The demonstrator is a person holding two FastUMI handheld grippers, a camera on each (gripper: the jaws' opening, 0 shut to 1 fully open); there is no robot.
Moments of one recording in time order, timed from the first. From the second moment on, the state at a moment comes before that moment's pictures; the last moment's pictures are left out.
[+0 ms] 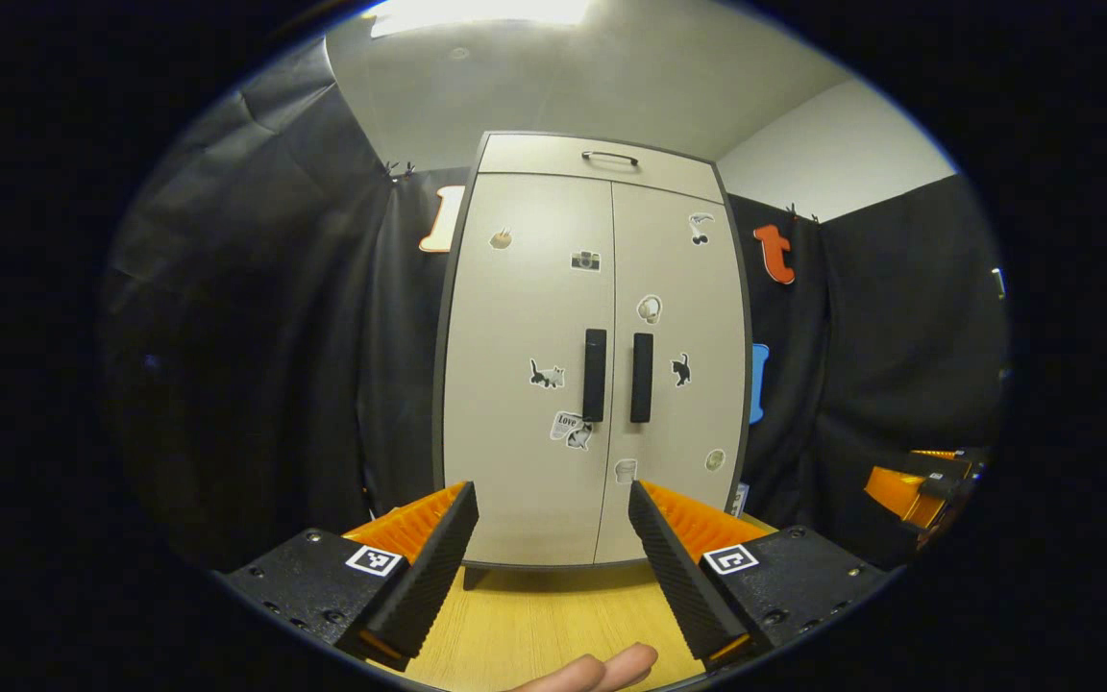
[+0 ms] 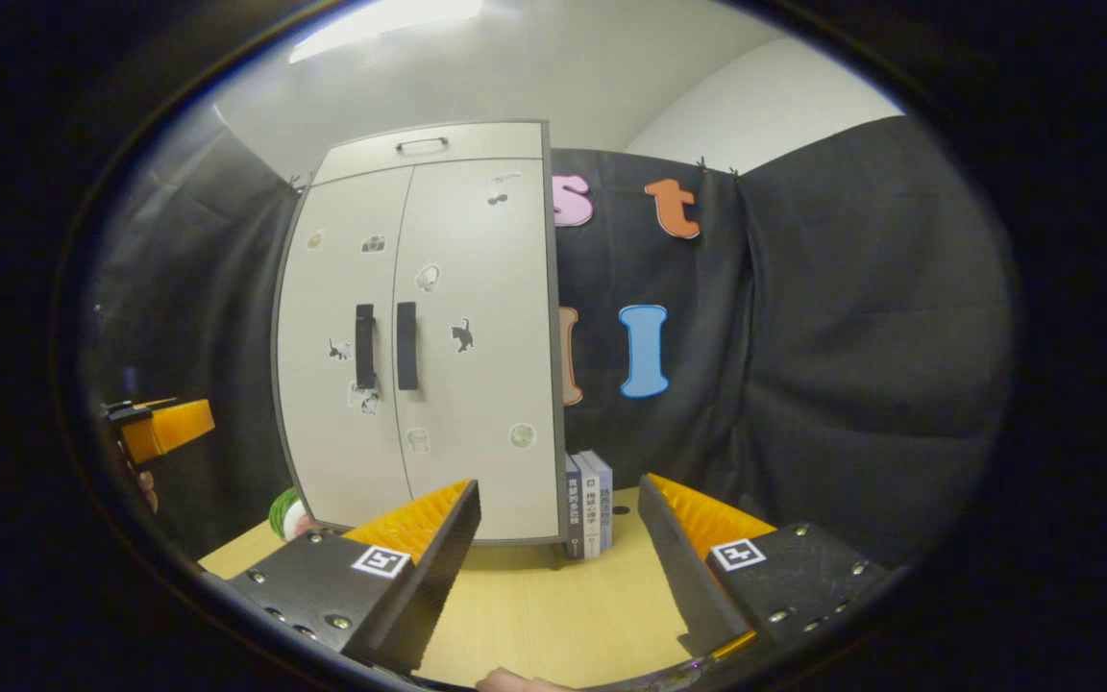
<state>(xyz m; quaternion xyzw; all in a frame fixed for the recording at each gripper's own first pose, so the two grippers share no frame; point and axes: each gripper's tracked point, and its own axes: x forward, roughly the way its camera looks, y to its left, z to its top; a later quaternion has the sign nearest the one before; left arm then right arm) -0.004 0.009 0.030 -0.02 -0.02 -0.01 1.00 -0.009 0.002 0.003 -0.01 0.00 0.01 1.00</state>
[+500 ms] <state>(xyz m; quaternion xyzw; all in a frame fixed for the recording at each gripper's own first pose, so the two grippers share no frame) -0.007 -0.008 0.020 -0.04 -0.01 -0.04 1.00 -0.016 0.012 0.004 -0.02 -0.01 0.03 1.00</state>
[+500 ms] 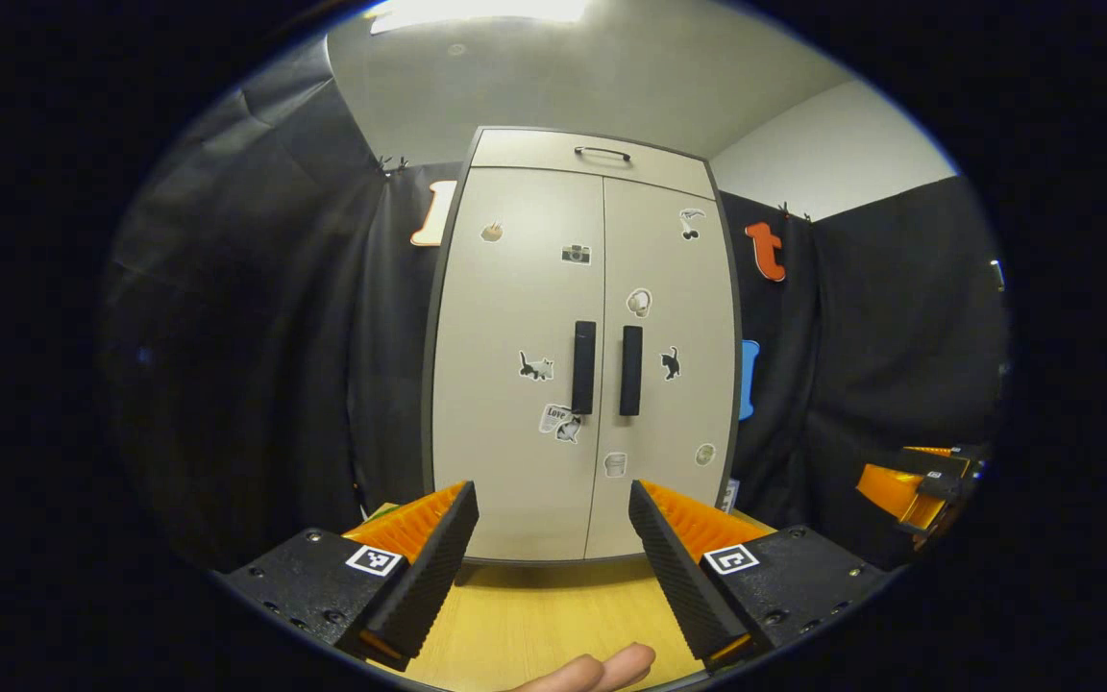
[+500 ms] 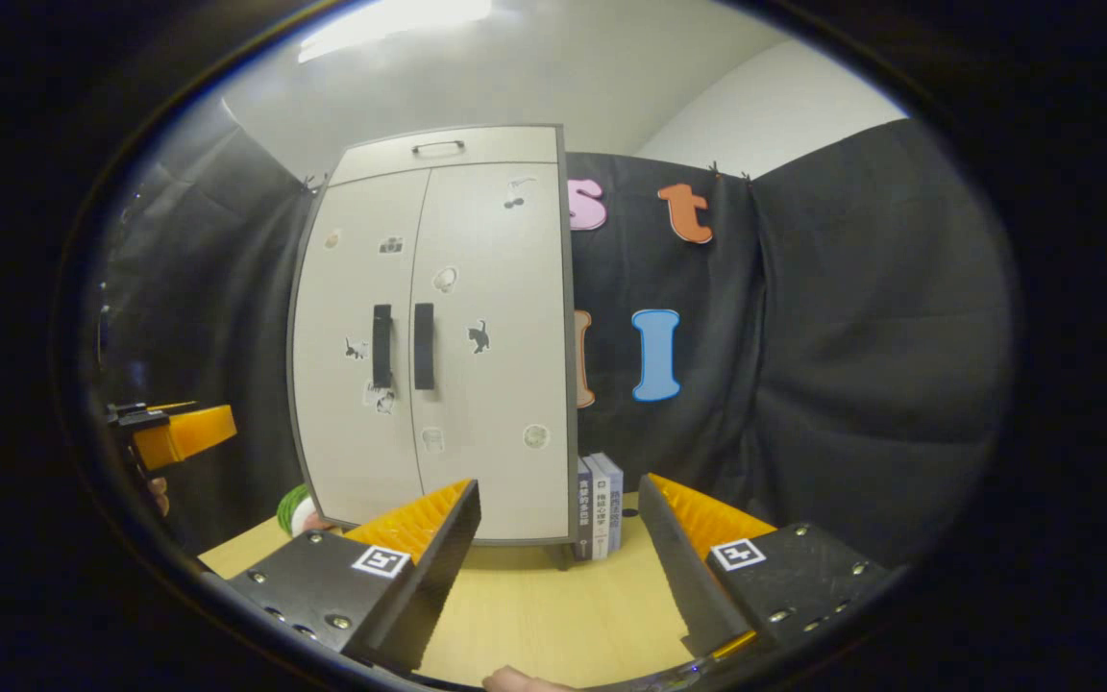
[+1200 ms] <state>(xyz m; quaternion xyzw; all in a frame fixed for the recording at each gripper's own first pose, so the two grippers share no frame) -0.006 -0.008 -0.013 -0.02 -0.02 -0.07 1.00 0.051 0.041 -0.011 0.00 0.01 0.03 1.00</state>
